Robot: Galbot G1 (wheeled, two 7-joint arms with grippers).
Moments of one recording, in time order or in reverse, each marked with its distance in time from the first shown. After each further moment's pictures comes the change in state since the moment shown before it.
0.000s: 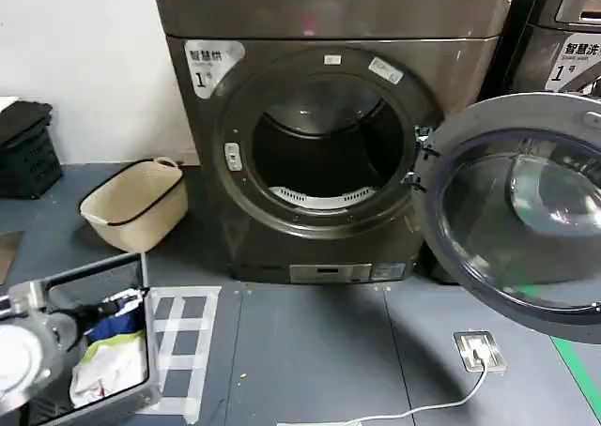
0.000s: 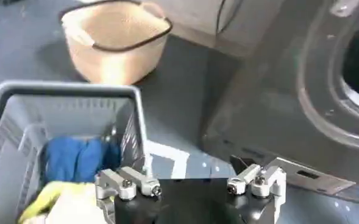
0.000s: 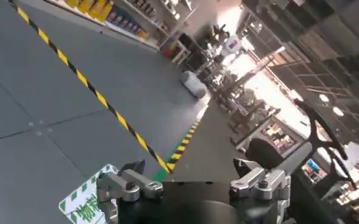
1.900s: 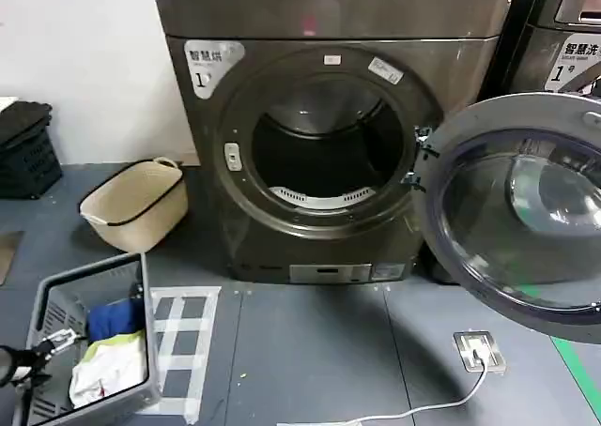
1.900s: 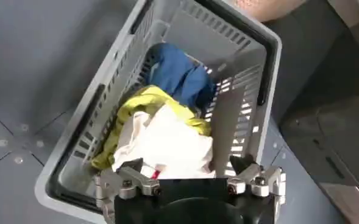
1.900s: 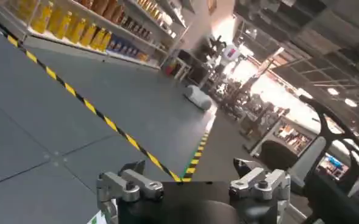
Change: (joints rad) left arm 0.126 0.038 -0.205 0.247 -0.561 0.000 -0.330; right arm 0.012 0.038 0.007 0.002 0.121 0.109 -0.002
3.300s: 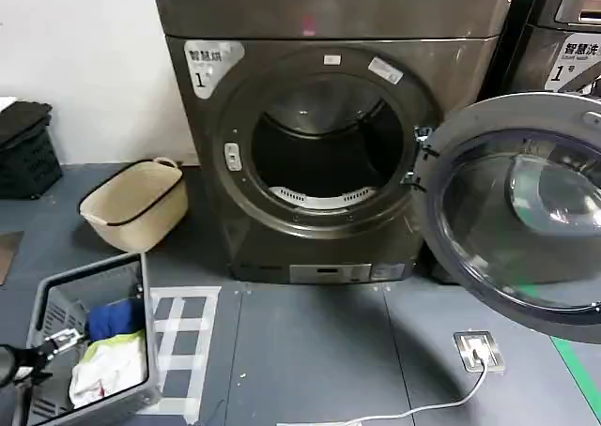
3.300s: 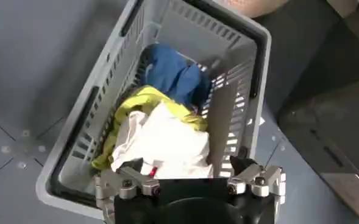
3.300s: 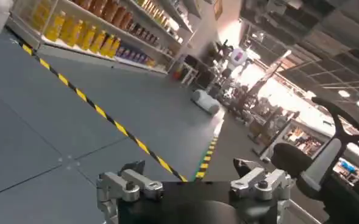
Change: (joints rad) left arm 0.034 0.021 -0.008 -0.051 0.010 0.000 -0.005; right arm 0.014 0.008 -0.031 0.004 -0.005 0.040 -0.010
